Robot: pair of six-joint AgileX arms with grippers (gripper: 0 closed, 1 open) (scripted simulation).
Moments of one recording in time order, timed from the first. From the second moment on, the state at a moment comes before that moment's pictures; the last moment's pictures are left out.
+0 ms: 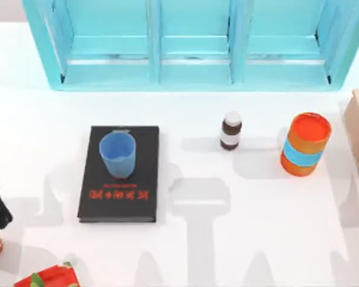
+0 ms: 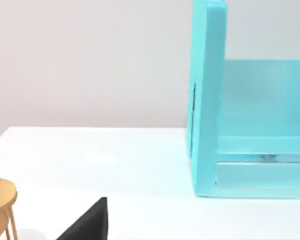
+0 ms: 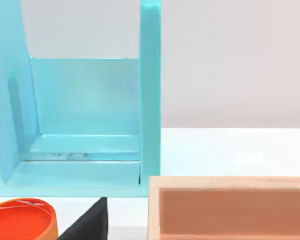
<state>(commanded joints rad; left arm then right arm) 0.00 0.00 0.00 0.00 0.00 0.00 0.00 0.00 0.00 0.00 0.00 0.00</state>
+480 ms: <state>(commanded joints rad) -0.04 0.19 0.15 -0.19 -0.01 -0.05 0.00 0.00 0.00 0.00 0.00 0.00</state>
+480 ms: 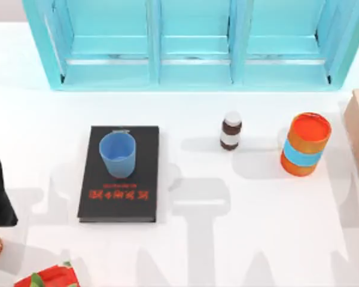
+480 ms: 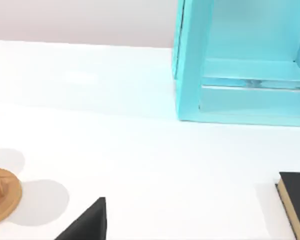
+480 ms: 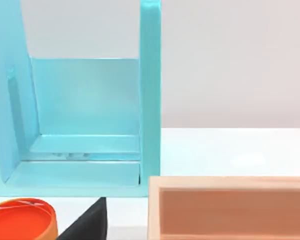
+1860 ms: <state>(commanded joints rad) -0.51 2.04 1.95 -1.39 0.00 -0.49 0.00 0.00 0.00 0.00 0.00 0.00</state>
